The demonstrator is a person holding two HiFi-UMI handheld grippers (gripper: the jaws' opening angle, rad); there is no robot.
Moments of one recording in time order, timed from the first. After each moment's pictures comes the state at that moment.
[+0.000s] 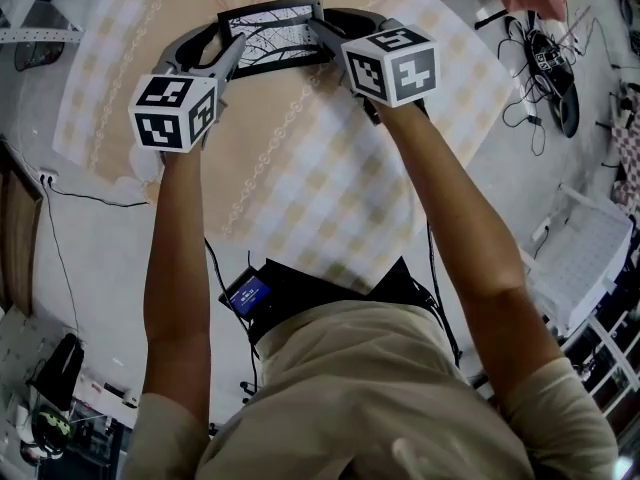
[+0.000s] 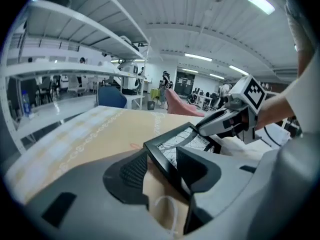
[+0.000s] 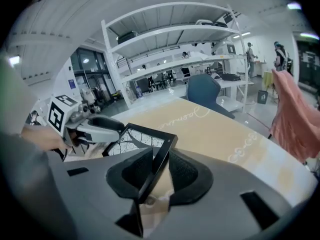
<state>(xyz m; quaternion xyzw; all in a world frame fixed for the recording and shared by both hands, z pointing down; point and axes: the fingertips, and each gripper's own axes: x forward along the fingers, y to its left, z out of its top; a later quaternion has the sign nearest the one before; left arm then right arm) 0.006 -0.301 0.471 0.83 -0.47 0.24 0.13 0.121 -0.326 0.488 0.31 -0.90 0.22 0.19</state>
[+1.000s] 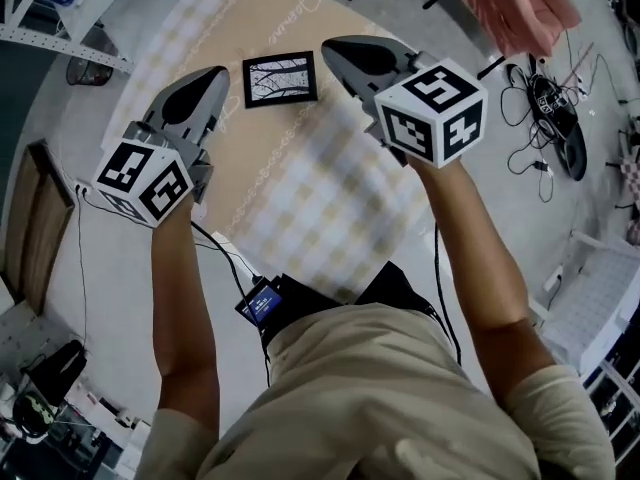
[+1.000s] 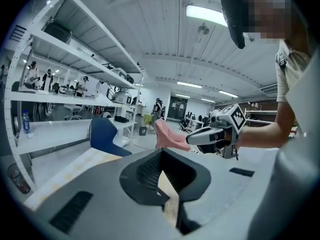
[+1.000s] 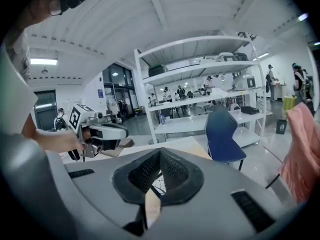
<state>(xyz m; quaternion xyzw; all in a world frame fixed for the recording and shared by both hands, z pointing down) 0.075 -0.212 0.263 0.87 -0.47 0.12 0.07 0.185 -0.254 0.286 0.23 -0.96 0.11 0.08</state>
